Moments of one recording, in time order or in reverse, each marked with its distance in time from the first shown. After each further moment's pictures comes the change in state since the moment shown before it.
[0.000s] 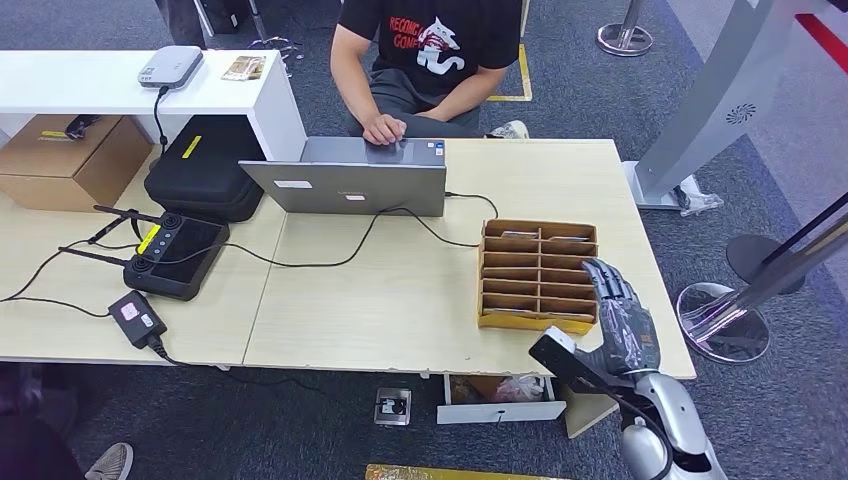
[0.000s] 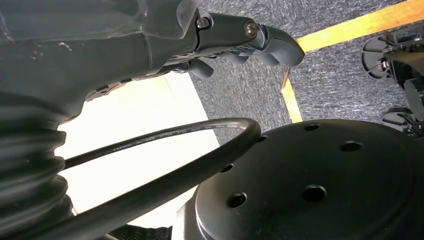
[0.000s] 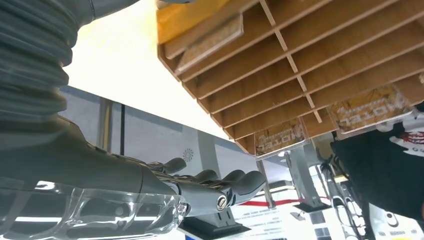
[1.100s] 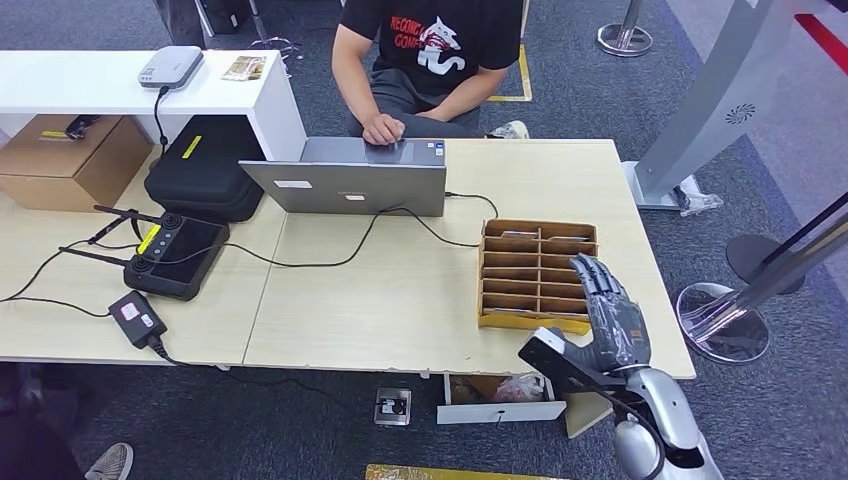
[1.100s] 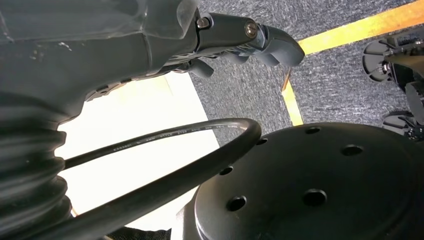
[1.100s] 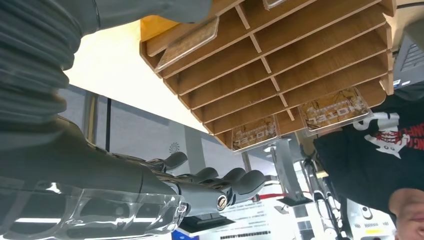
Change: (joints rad) left arm -0.001 0.004 0.002 -0.006 -0.007 -0.003 0.002; right arm -0.183 0.030 0.052 0.222 -0.014 0.009 -0.048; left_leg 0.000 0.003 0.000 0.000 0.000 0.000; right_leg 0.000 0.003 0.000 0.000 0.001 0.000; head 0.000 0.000
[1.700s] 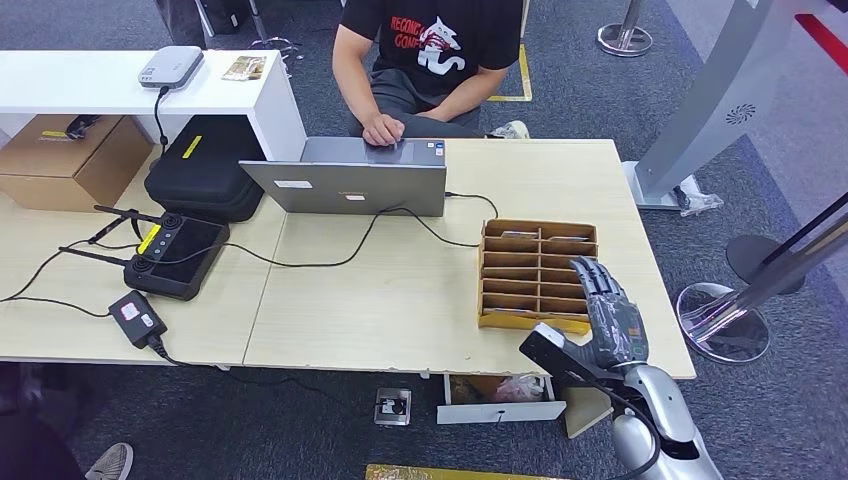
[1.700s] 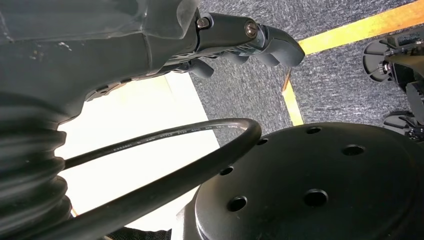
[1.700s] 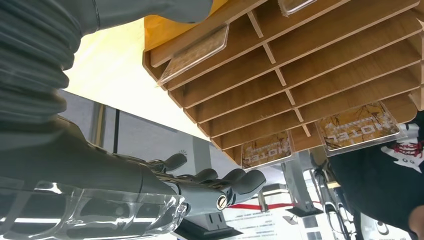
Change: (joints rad) left arm -0.003 0.008 -0.002 -0.010 -0.023 0.000 0.001; right arm 0.043 -0.021 -0.018 -0.015 -0.004 -0.017 0.005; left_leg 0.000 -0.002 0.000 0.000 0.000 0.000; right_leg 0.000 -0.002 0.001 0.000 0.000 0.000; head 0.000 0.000
